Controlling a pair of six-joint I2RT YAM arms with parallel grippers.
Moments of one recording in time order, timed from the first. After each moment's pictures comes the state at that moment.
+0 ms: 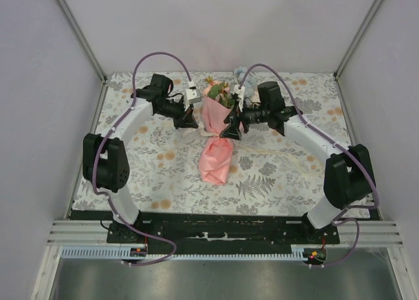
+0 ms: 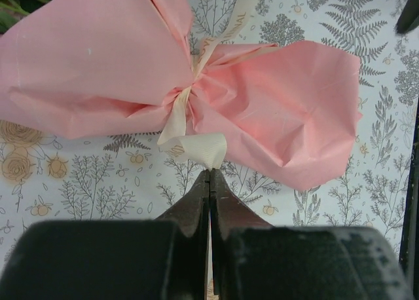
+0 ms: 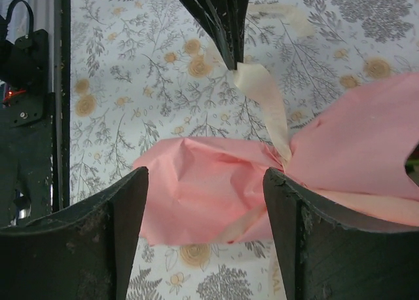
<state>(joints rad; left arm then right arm) -0.26 1.81 1.50 -0.79 0.88 0.83 0.40 1.60 1.23 -0.23 -0.91 -0.31</state>
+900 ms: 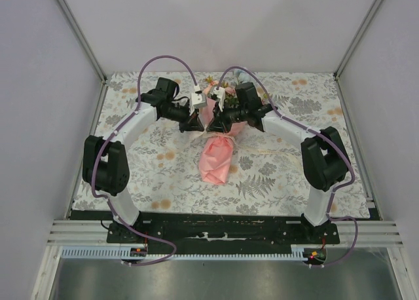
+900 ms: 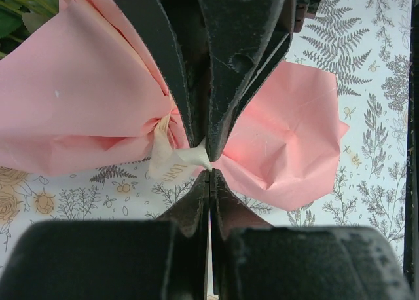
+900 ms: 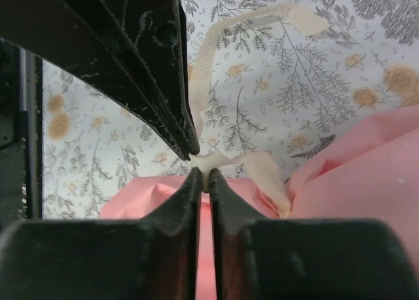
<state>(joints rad) -0.32 1.76 1.43 -0.70 0.92 0.82 0.52 1.87 1.38 -0.12 -0.82 -0.22</state>
